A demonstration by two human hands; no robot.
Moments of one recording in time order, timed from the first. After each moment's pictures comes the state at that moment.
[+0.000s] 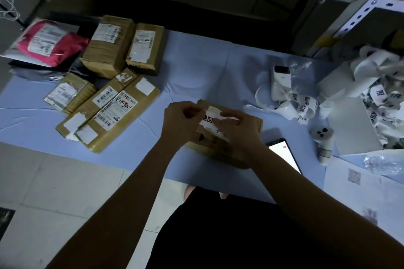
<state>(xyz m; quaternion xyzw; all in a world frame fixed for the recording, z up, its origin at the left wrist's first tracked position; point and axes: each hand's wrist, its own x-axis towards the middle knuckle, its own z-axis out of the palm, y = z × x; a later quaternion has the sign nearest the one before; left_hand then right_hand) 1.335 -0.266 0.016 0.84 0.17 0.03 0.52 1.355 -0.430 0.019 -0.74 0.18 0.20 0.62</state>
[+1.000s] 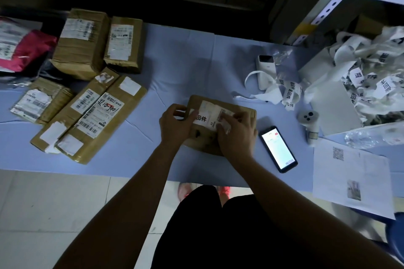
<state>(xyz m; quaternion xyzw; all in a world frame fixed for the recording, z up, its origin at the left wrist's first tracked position) 1.344 -0.258 -0.066 0.78 0.24 0.01 0.58 1.325 -0.427 -0.022 -0.97 0.10 0.05 0.21</state>
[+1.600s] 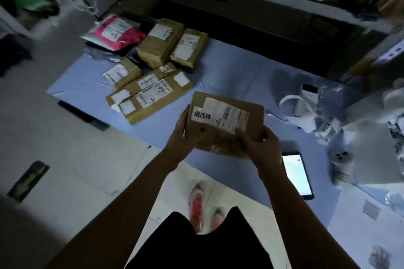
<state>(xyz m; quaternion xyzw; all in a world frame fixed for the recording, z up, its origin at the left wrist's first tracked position) 1.227 -0.260 0.010 0.68 0.20 0.03 0.71 1.305 -0.471 0.014 -0.85 0.09 0.16 0.49</state>
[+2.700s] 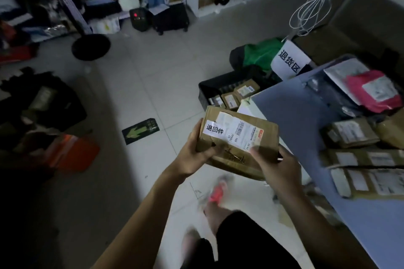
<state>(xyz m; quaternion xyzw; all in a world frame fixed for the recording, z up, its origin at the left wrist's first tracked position) 0.854 0.249 -0.007 0.58 0.33 0.21 0.71 1.042 0.102 0.013 -0.87 -0.22 0.24 0.36</state>
